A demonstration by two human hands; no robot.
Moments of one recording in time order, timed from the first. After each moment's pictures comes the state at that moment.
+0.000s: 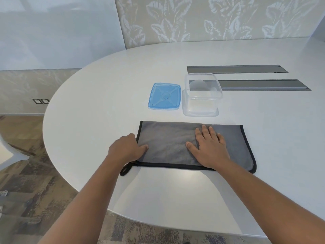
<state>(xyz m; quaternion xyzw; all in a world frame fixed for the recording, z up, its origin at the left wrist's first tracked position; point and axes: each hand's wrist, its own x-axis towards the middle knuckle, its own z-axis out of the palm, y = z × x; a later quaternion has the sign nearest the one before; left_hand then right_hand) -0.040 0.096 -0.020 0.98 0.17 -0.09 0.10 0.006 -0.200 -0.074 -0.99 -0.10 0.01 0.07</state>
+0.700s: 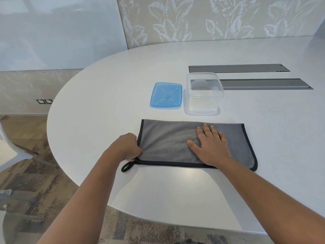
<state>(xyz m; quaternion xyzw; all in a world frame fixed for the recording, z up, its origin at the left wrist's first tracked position) -0.047 0.100 0.000 0.95 0.16 -0.17 0.21 0.006 -0.199 -0.074 -0.99 -0.10 0.01 0.08</state>
